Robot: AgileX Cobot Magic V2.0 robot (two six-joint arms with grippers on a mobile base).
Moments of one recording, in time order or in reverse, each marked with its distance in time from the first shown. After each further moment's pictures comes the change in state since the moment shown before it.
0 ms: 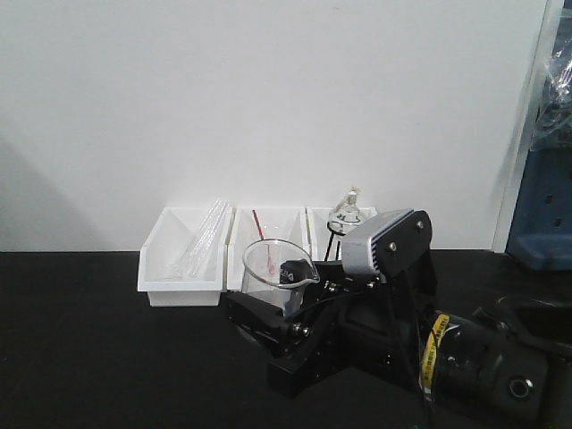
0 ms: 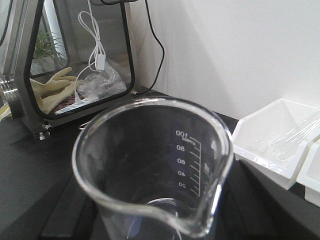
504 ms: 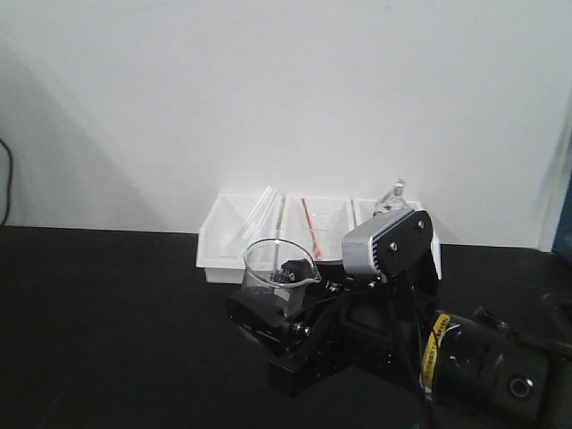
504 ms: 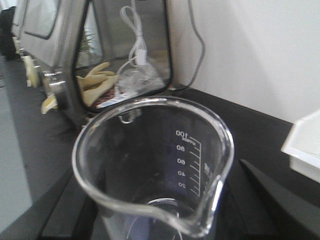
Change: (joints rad) left arm 0.000 0.000 0.000 0.000 0.000 0.000; right arm 0.000 0.000 0.000 0.000 0.000 0.000
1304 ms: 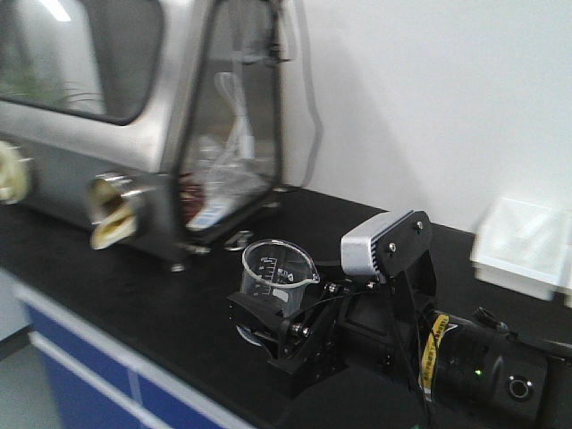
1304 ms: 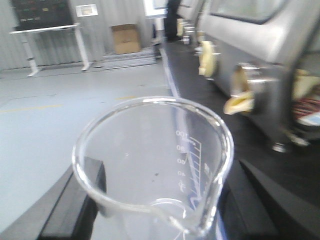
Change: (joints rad) left arm 0.000 0.000 0.000 0.000 0.000 0.000; right arm 0.000 0.000 0.000 0.000 0.000 0.000
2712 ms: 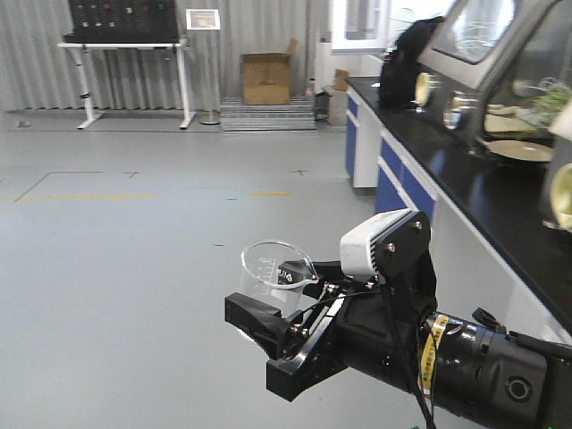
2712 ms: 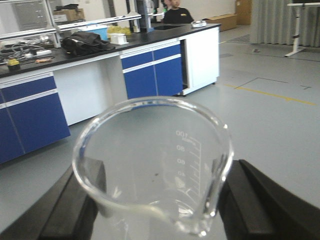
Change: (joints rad) left arm 0.000 0.000 0.000 0.000 0.000 0.000; right arm 0.000 0.000 0.000 0.000 -0.004 0.000
